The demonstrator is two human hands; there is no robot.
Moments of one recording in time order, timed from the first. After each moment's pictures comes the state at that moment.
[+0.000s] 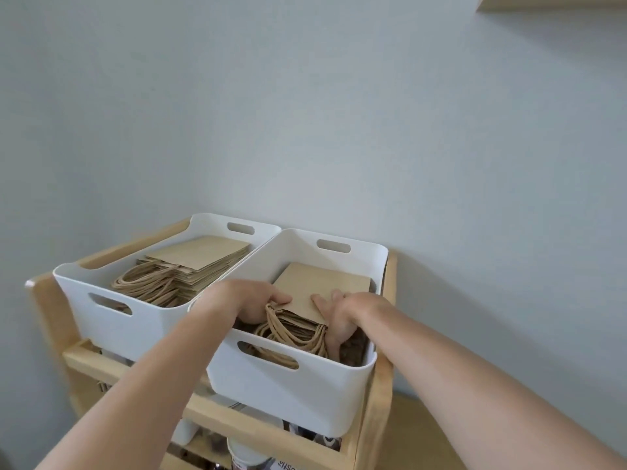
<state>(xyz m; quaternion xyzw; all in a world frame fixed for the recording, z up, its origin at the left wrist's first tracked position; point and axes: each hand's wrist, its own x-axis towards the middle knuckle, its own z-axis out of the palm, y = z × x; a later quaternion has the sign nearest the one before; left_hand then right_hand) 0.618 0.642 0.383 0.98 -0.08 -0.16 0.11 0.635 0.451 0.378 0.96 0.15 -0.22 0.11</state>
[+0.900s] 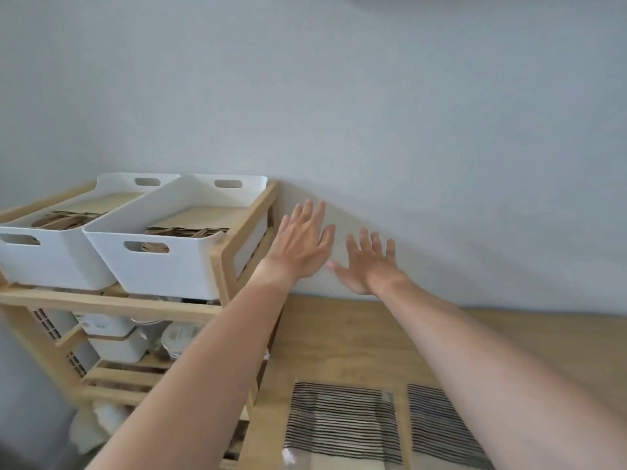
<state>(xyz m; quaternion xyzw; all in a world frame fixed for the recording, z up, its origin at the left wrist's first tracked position) 0.457 0.346 0.373 0.94 -0.20 0.14 0.22 0.458 0.199 0.332 1.00 -0.01 -0.01 -0.04</state>
